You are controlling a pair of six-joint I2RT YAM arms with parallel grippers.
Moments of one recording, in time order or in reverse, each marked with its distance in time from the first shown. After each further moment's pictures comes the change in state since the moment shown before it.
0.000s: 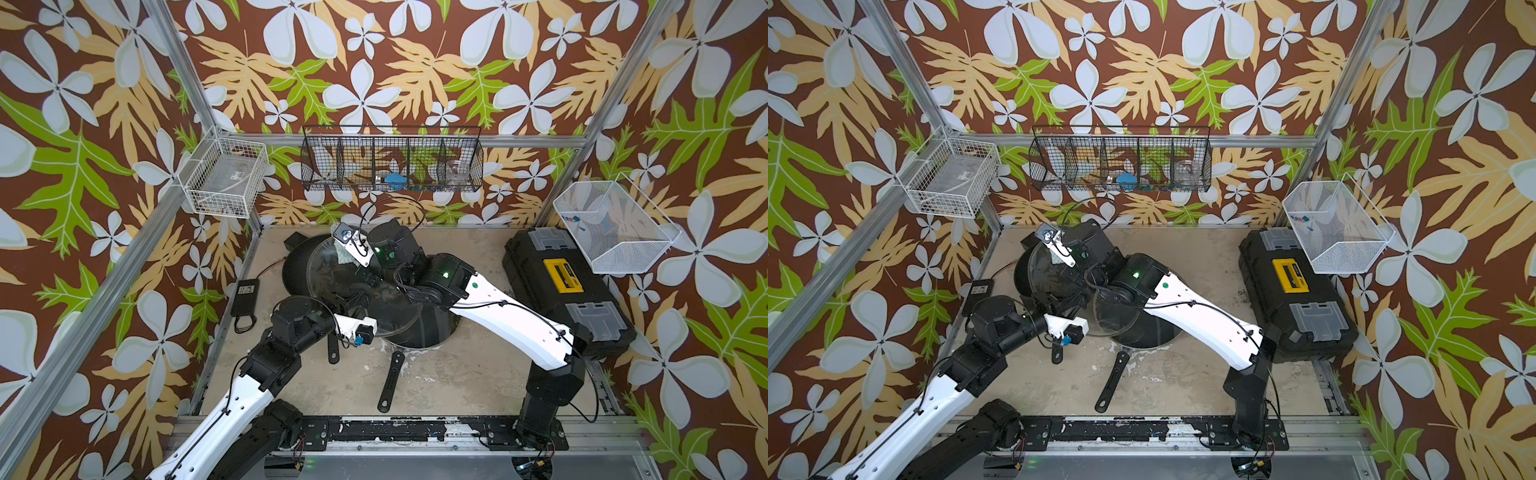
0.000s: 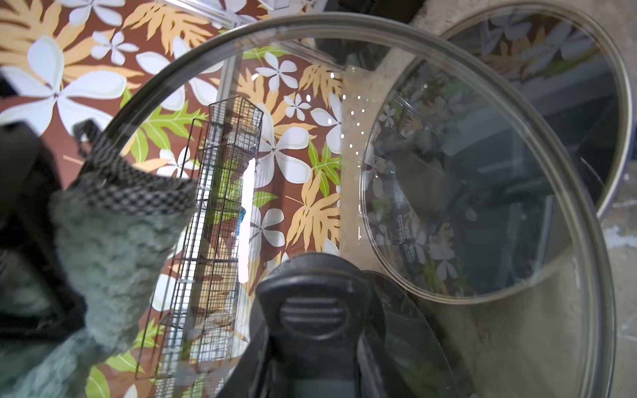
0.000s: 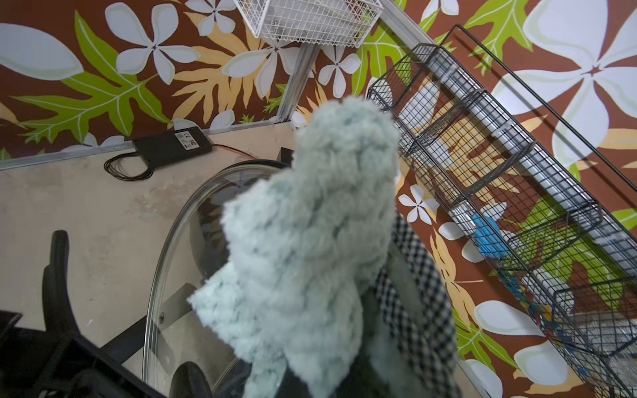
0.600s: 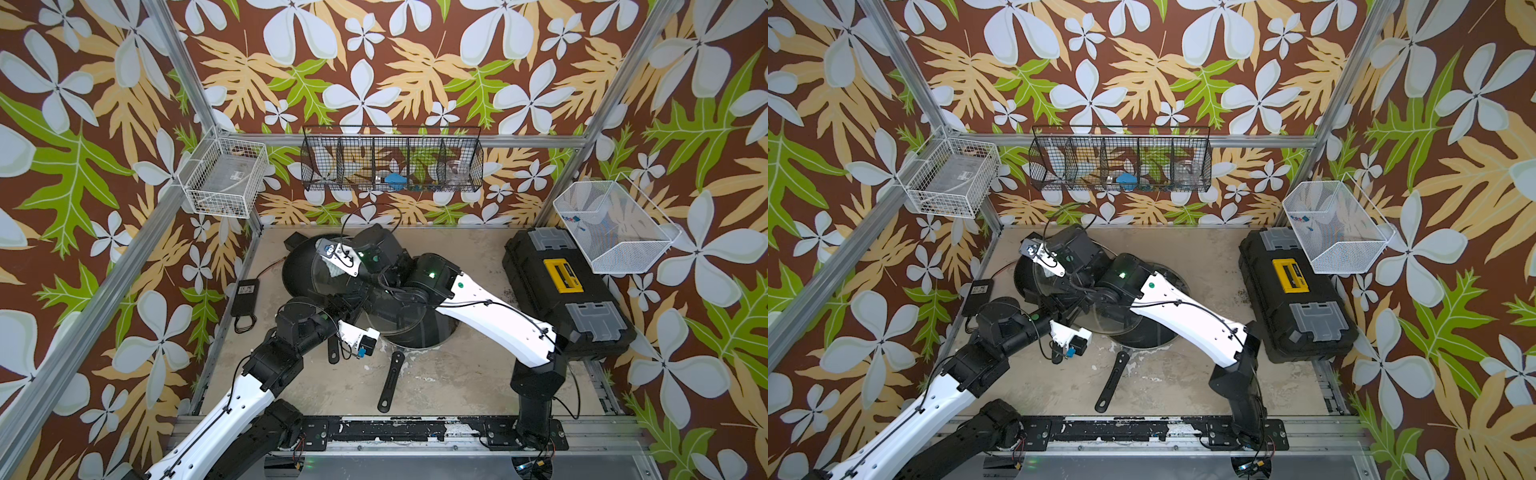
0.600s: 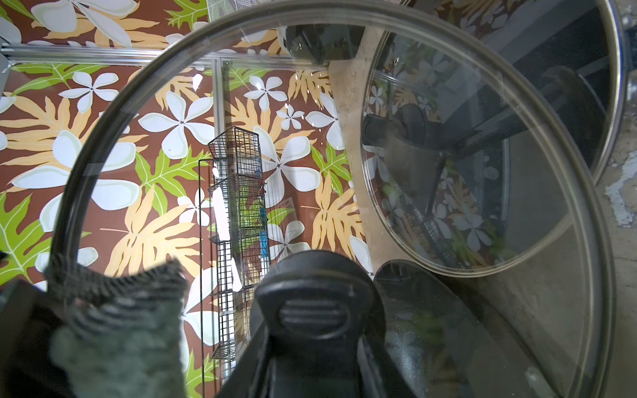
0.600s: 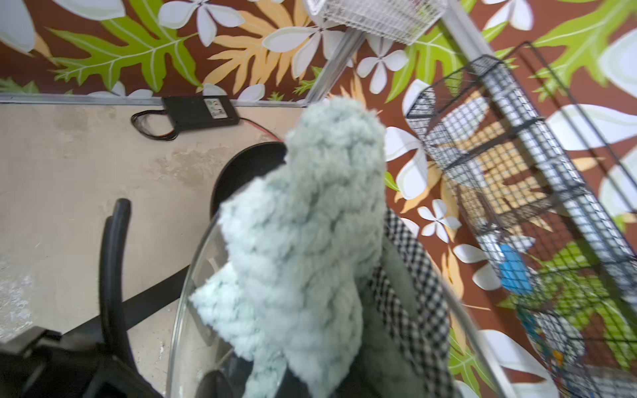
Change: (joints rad) left arm -0.037 0.014 -0.001 0.002 -0.037 0.225; right arm 0.014 0.035 0.082 -0.094 -0.004 -0.095
